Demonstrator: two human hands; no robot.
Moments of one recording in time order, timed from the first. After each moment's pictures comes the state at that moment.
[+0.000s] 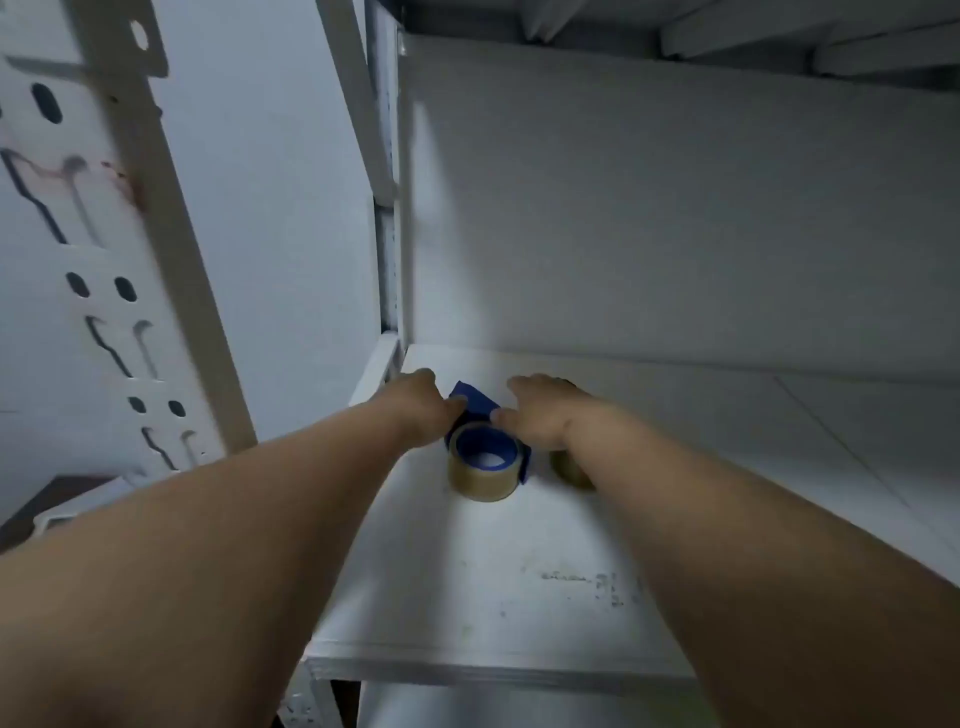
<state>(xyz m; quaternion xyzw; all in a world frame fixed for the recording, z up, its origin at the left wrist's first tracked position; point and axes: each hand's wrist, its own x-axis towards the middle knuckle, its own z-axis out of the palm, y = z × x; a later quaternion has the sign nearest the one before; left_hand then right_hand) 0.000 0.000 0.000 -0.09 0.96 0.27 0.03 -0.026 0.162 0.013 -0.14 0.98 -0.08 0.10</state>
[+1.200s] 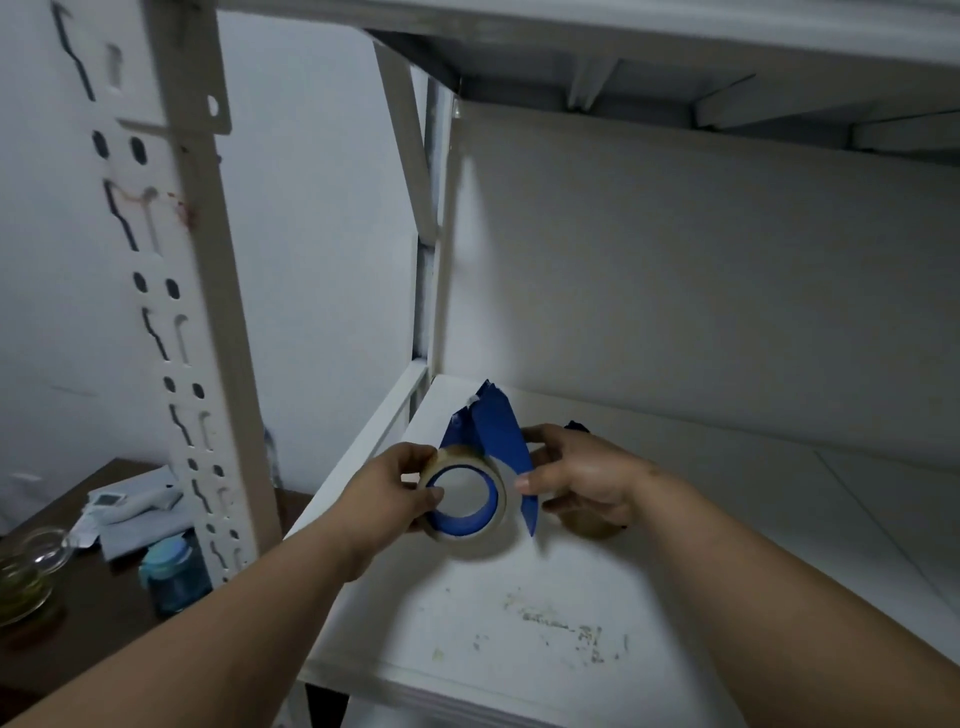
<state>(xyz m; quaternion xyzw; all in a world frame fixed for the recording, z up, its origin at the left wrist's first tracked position) 0.076 -0.002 -0.047 -0.11 0.75 0.65 -0.04 -0.017 0.215 0.005 -0.17 0.80 -0.49 0.30</state>
